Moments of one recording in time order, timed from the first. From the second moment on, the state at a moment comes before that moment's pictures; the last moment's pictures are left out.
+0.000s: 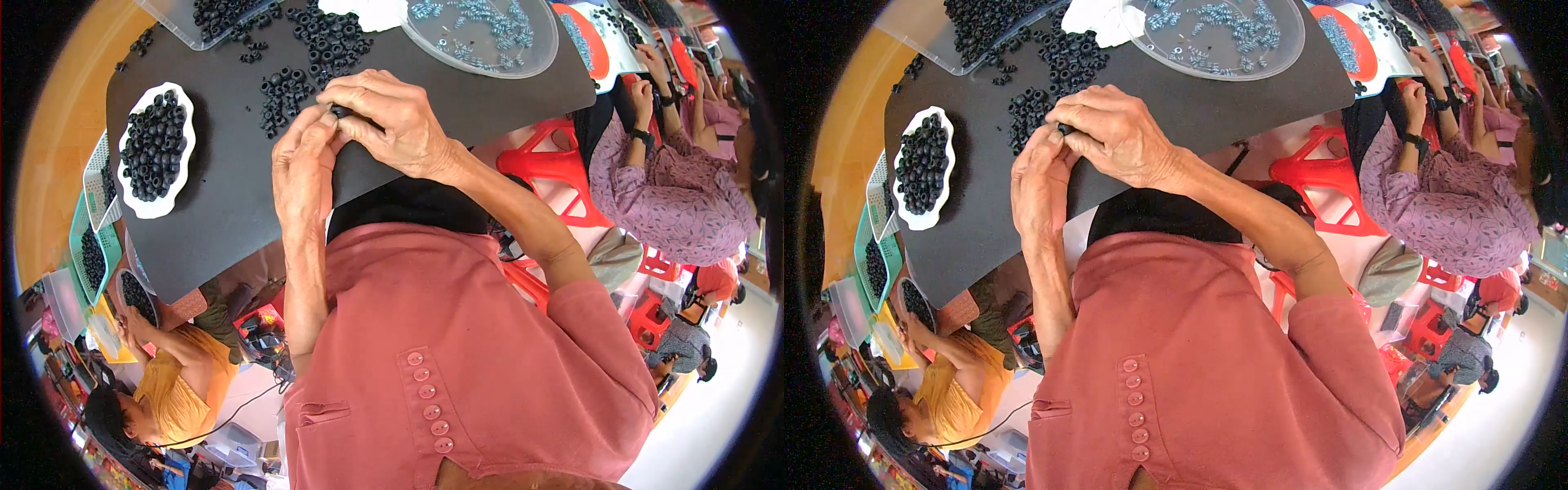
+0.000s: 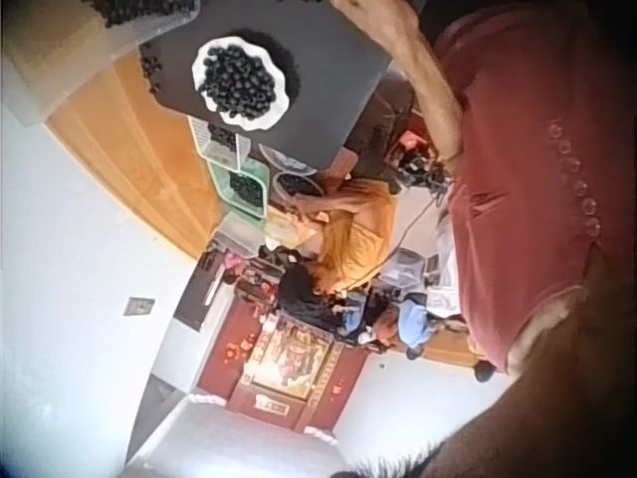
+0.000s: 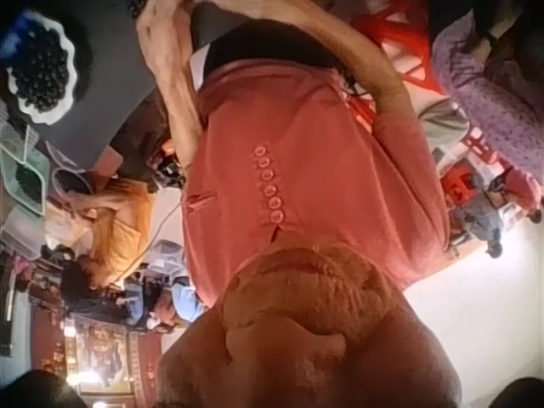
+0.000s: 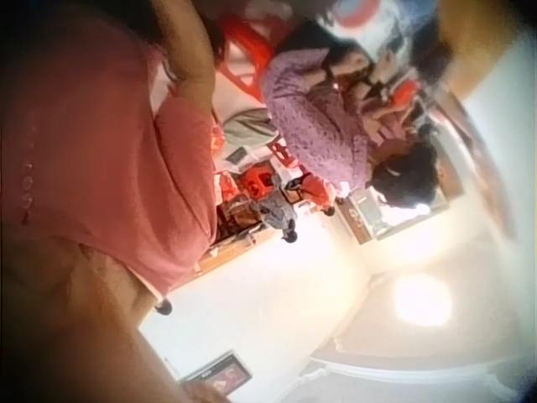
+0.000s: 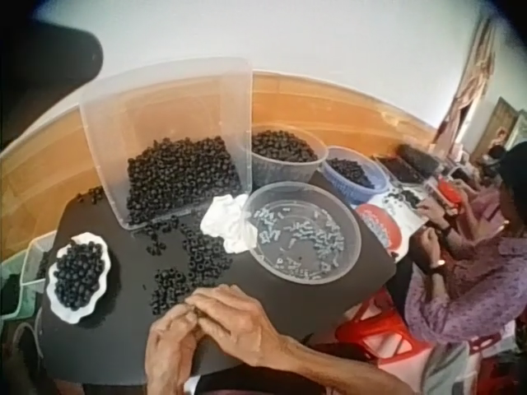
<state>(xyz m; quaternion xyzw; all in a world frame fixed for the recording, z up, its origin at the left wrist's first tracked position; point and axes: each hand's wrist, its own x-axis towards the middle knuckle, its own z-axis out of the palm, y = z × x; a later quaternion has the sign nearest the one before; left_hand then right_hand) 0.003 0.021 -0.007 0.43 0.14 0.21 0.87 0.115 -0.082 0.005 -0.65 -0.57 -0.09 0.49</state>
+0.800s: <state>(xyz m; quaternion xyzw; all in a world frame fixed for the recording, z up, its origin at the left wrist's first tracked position) 0.002 0.014 0.003 0.45 0.12 0.22 0.86 0.121 -0.116 0.024 -0.63 -0.54 -0.08 0.55</state>
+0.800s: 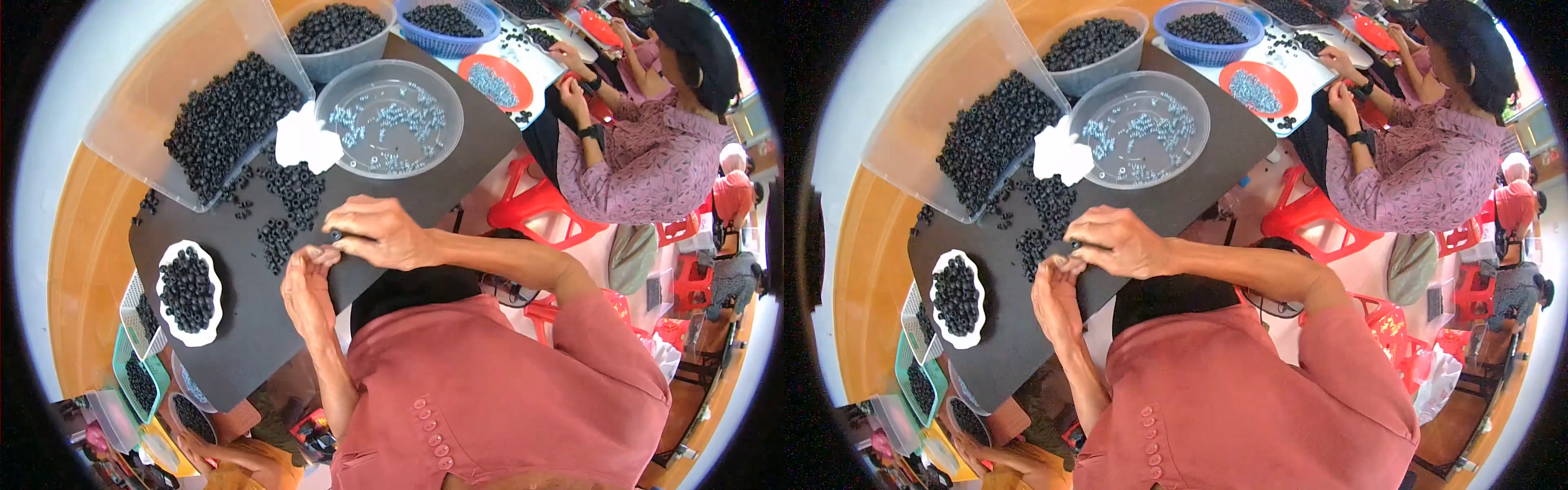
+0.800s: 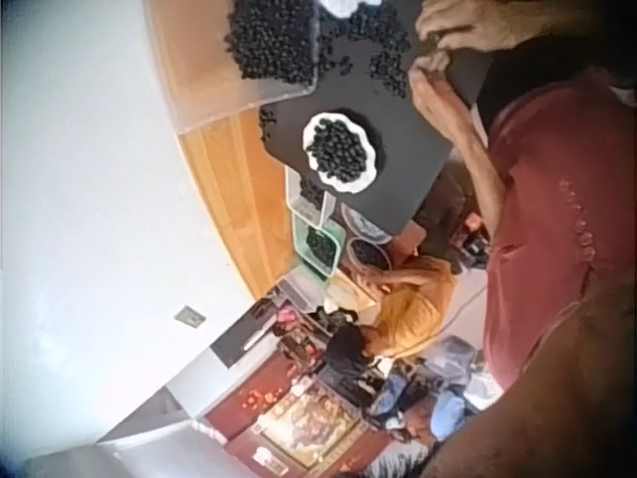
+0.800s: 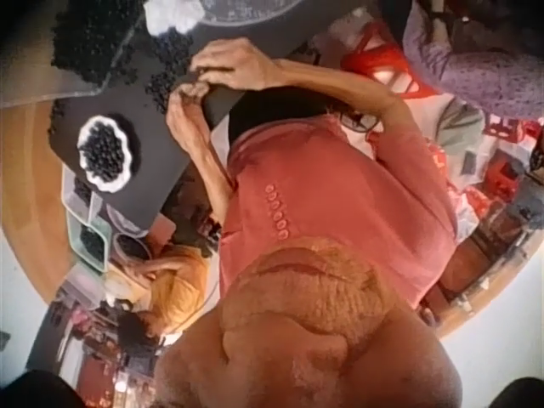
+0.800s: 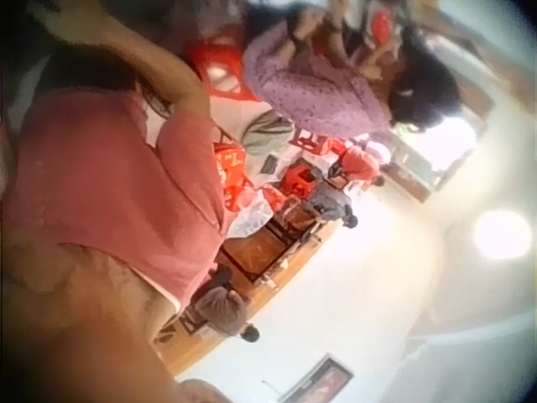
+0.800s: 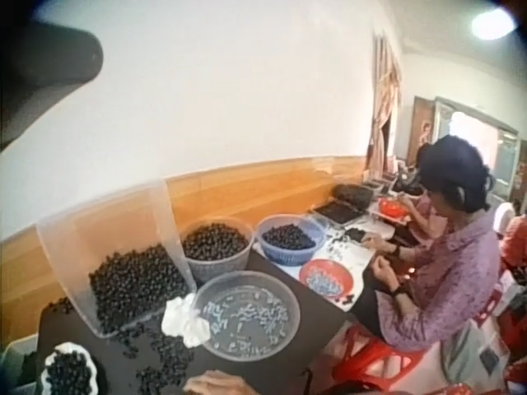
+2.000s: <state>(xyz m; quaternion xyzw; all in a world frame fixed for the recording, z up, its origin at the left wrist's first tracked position) -0.005 0.018 -0.005 0.55 0.13 0.24 0.79 0.221 0.062 0.009 -0.68 -0.68 -0.03 0.26</state>
